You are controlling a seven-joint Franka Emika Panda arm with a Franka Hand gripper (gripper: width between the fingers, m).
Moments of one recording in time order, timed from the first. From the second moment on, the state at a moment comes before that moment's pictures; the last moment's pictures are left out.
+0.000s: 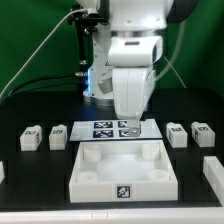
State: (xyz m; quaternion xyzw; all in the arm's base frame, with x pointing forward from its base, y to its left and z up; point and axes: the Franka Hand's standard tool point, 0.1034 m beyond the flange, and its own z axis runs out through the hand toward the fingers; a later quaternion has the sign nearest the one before) arm 0.453 0.024 0.061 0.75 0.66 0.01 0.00
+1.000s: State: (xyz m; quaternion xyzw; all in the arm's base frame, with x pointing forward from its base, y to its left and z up) arm 0.430 -0.001 0.012 0.73 0.69 0.02 0.00
